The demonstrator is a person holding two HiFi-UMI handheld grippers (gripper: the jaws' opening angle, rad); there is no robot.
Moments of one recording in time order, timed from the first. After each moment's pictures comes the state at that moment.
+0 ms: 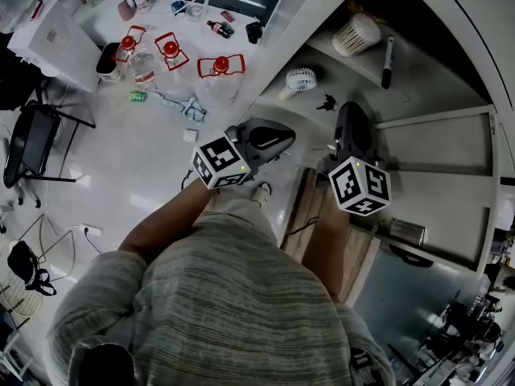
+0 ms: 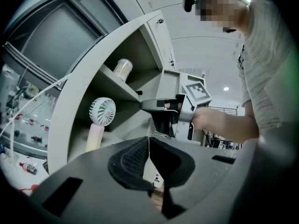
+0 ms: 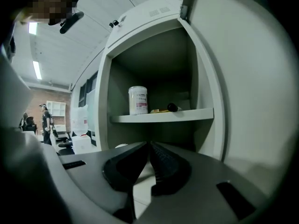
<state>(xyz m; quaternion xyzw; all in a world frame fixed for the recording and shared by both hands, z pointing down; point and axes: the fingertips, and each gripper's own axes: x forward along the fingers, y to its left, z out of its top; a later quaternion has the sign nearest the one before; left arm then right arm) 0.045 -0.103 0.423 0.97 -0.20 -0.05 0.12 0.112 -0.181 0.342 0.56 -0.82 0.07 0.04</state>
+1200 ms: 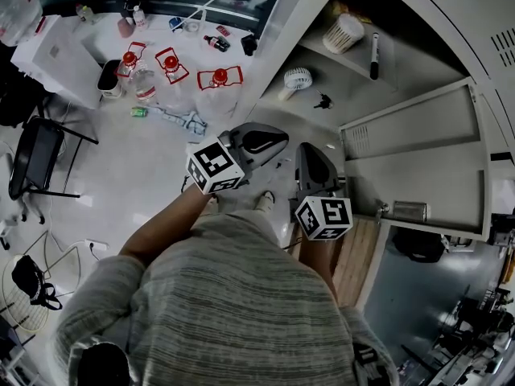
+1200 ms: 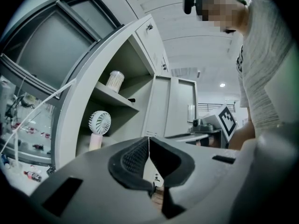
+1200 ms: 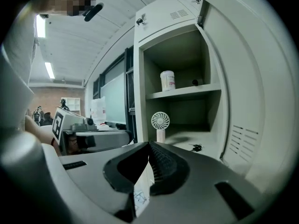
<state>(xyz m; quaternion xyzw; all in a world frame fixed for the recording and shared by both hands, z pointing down) 0.023 -0.074 0.402 0.98 -0.19 -0.05 0.09 0.059 -0.073 0.410 0.50 -0.86 0.09 0.08</state>
